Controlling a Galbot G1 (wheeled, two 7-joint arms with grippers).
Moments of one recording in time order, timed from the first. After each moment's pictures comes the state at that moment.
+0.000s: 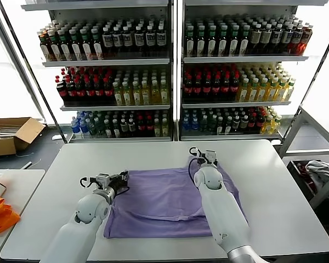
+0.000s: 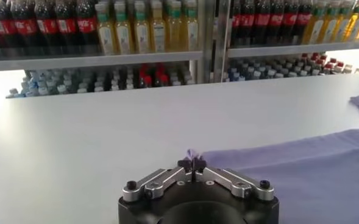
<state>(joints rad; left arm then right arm) 0.89 -1.19 -0.24 -1.50 -0.45 0.53 -0.05 -0.60 1.53 0.29 1.14 0.35 -0.57 0.45</state>
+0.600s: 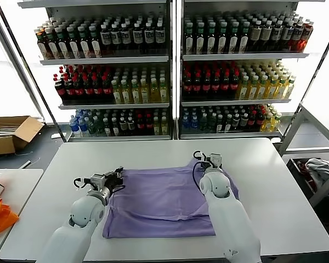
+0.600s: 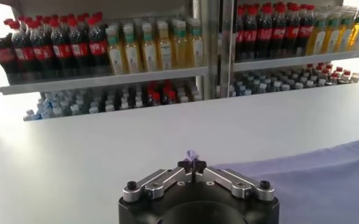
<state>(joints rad) 0.94 -1.15 -0.27 -1.60 -0.42 0.45 -0.08 -0.71 1.47 0.27 1.43 0.37 -0.56 0.45</state>
